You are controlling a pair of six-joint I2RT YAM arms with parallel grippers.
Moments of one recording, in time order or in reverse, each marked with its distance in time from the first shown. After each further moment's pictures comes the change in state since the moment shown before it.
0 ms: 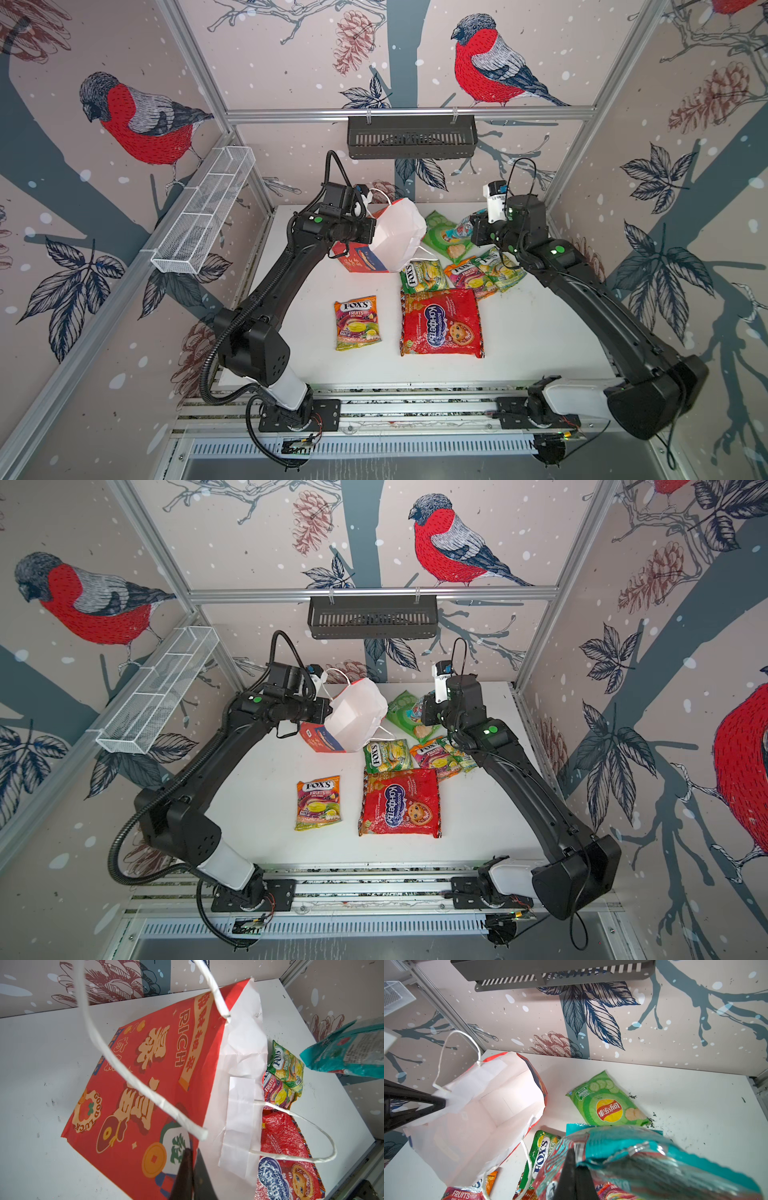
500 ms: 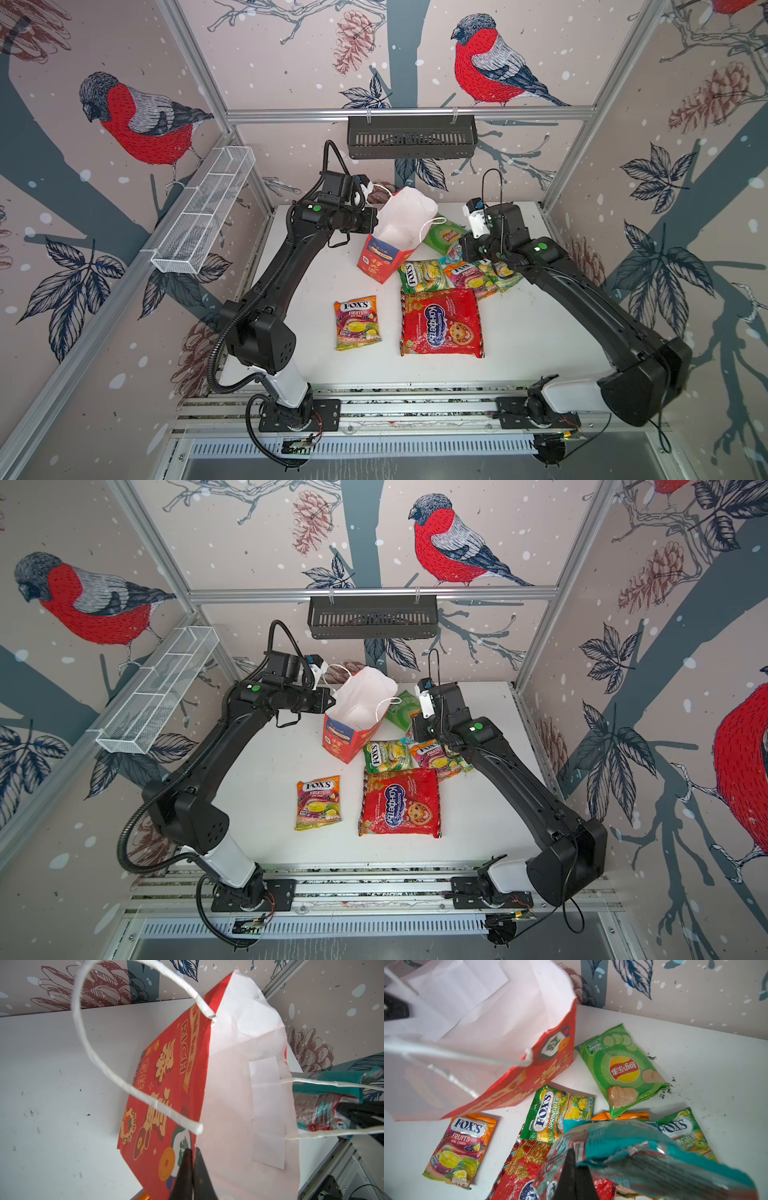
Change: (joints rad) left arm 0.023 0.084 0.163 -0.077 0.097 -0.029; right arm 0.078 0.066 -0.013 -0.163 -0.053 -0.044
